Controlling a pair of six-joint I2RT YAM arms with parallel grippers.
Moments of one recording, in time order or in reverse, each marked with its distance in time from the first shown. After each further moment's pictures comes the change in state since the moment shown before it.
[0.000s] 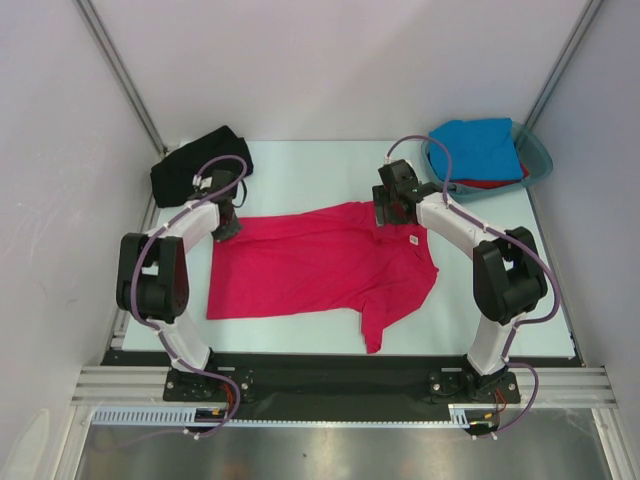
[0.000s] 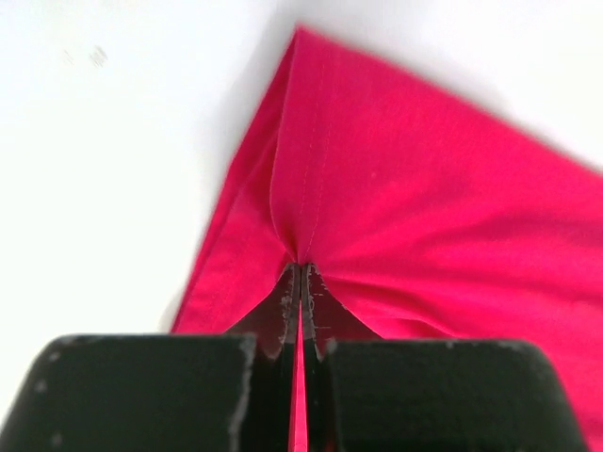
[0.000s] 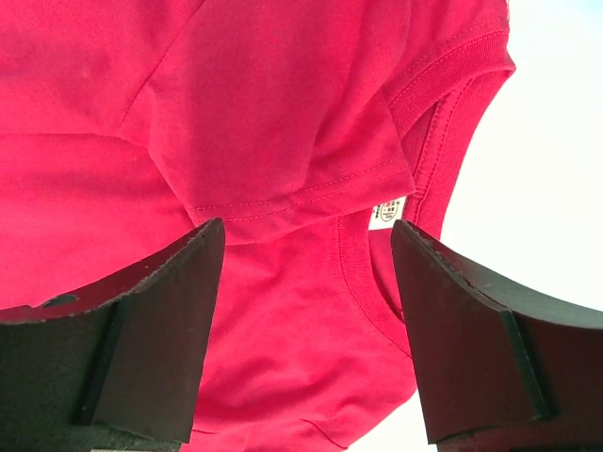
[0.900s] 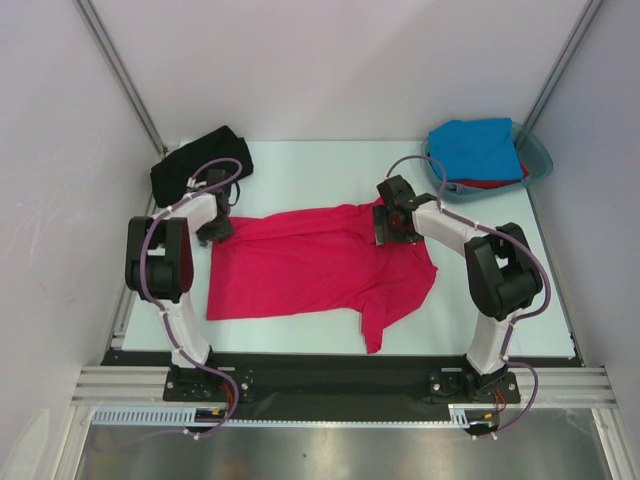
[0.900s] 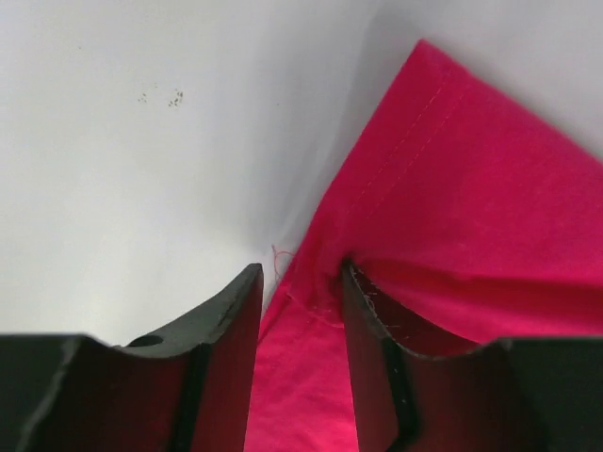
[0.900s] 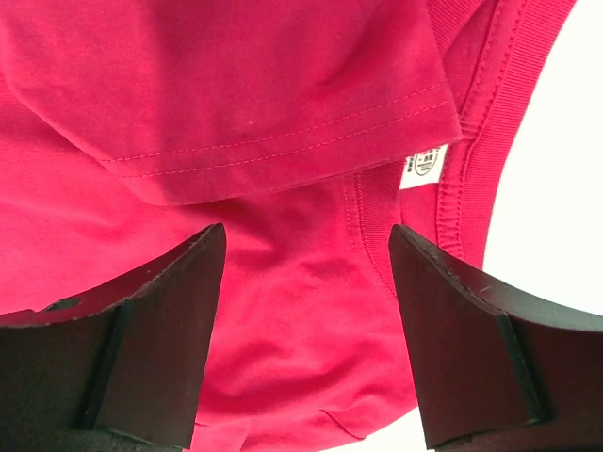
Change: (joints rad) left arm 0.074 0.162 0.117 -0.065 -0.091 0.072; right arm 0.000 0.035 -0.097 -0.021 -0.085 0.057
